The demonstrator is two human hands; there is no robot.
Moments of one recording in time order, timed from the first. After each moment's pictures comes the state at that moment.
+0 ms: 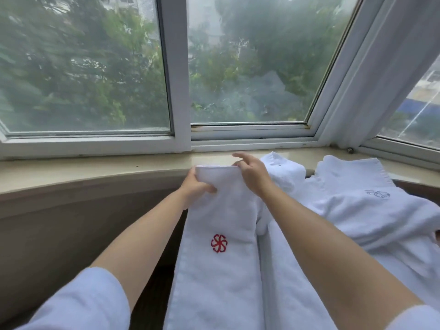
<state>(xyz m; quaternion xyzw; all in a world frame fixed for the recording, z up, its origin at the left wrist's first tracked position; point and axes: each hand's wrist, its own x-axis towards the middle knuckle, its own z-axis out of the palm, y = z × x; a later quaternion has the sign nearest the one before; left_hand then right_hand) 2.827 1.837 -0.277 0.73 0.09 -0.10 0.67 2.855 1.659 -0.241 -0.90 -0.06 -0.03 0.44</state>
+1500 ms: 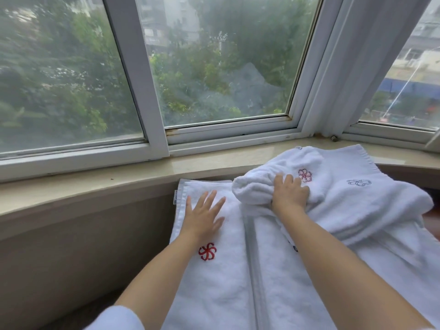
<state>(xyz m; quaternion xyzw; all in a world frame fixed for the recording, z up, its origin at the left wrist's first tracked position) 2.816 1.776 -0.371 0.99 -0.14 -0.05 0.03 2.845 1.546 -0.302 -0.98 0.12 -0.01 -0.12</state>
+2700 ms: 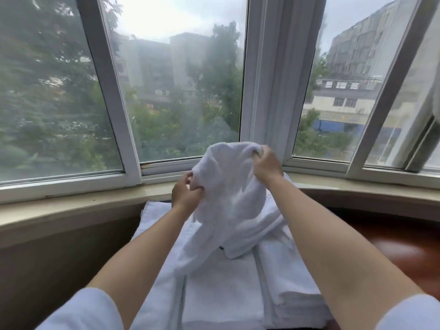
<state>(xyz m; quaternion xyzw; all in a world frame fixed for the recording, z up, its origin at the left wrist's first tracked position) 2.744 1.629 -0.186 0.77 0.08 0.16 0.61 2.759 1.424 -0.105 -0.89 0.05 -0.19 0.41</state>
